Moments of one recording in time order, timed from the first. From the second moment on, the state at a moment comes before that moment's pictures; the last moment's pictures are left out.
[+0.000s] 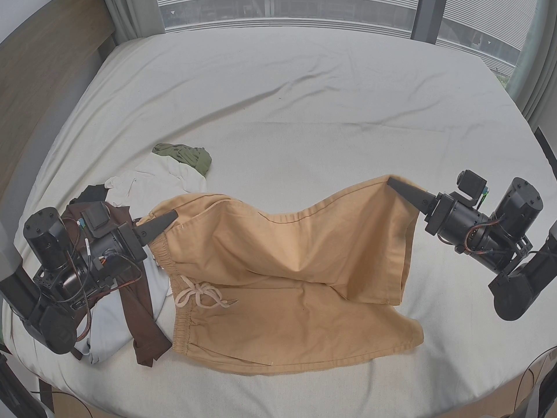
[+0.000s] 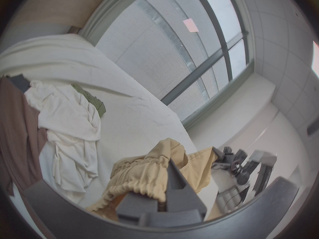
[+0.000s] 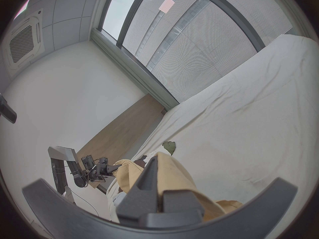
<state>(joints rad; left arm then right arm) -0.15 1.83 -0.37 -1.55 -0.57 -0.69 0.31 1.87 -0.55 -1.54 0.54 0.53</state>
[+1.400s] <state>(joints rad) -0.16 1.83 -0.40 -1.55 -0.57 -0.83 0.30 1.87 -0.55 -1.54 0.54 0.53</state>
